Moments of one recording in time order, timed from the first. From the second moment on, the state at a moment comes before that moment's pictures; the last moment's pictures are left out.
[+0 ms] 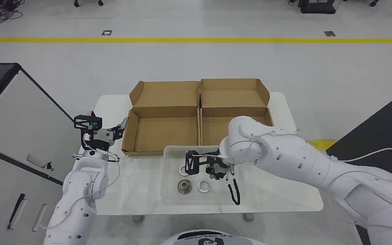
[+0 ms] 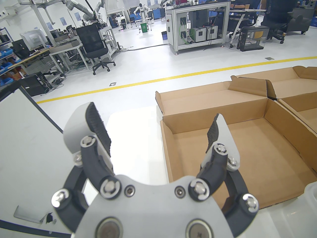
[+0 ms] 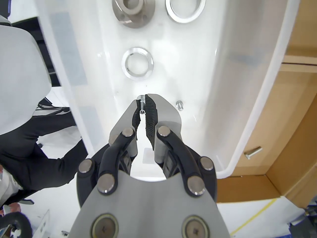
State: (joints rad) left arm 1.73 -1.15 -1.60 -1.80 1.33 0.00 0.00; right arm -0.64 -1.02 0.35 -1.79 -0.43 -0.42 1.40
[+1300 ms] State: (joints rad) left arm 1.73 -1.15 -1.60 -1.80 1.33 0.00 0.00; right arm -0.56 -0.87 0.42 -1.64 -0.19 -1.01 0.51
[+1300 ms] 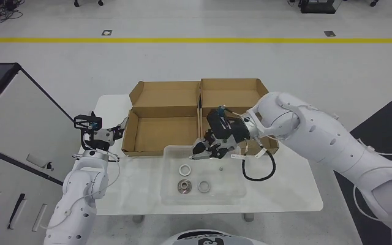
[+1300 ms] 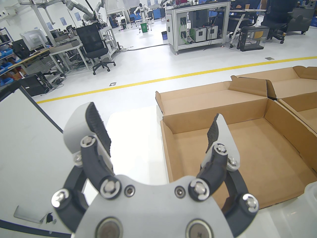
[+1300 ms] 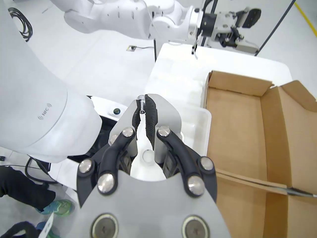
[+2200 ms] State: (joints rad) left arm 1.73 -1.15 -1.60 -1.80 1.33 0.00 0.00; right arm -0.47 -0.85 0.35 -1.61 -0.48 -1.01 -0.07
